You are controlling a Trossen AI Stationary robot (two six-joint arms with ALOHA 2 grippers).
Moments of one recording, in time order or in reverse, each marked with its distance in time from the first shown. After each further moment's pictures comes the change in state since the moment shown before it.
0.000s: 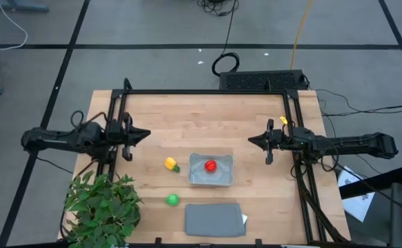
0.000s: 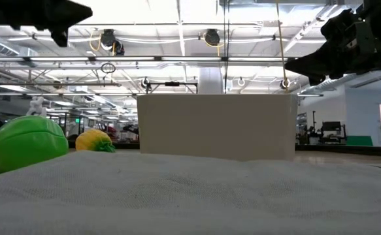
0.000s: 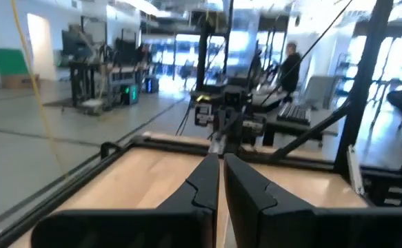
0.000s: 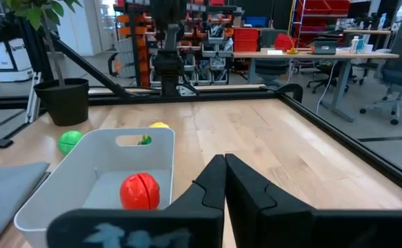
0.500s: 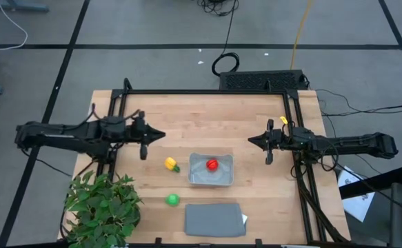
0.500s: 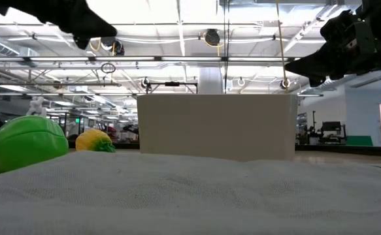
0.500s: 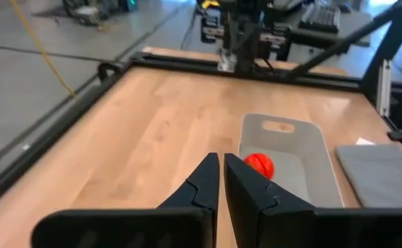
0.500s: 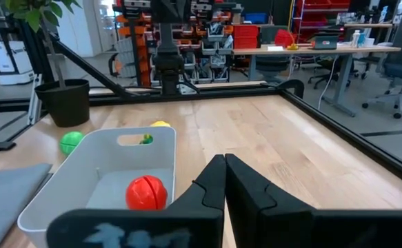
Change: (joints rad) left arm 0.100 0.412 0.263 -0.232 0.106 -0.028; right arm 0.000 0.000 0.000 -0.006 0.000 0.025
